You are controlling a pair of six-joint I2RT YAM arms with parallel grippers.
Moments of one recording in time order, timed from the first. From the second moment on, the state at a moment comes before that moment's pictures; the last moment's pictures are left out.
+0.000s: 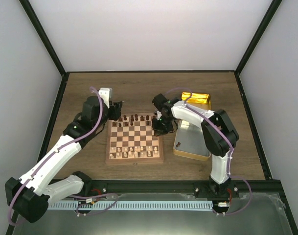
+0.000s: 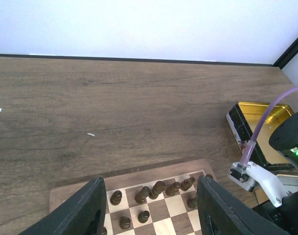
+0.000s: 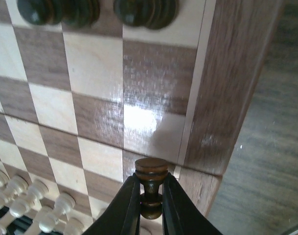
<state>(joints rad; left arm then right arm) -0.52 1.03 0.92 -0.33 -0.13 -0.33 0.65 1.90 1.37 -0.87 -0.33 0.53</state>
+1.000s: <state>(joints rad) -0.52 1.00 0.88 -0.32 -0.15 -0.33 0.70 1.98 1.48 -1.13 -0.28 0.47</state>
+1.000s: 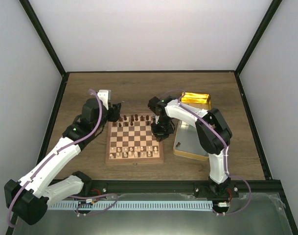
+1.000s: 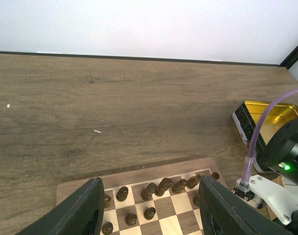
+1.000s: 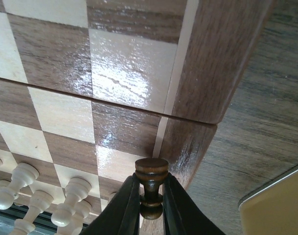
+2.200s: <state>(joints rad) -0.52 1.00 0.87 -0.31 -0.15 -0.34 0.71 1.98 1.47 -1.05 -0.20 0.54</state>
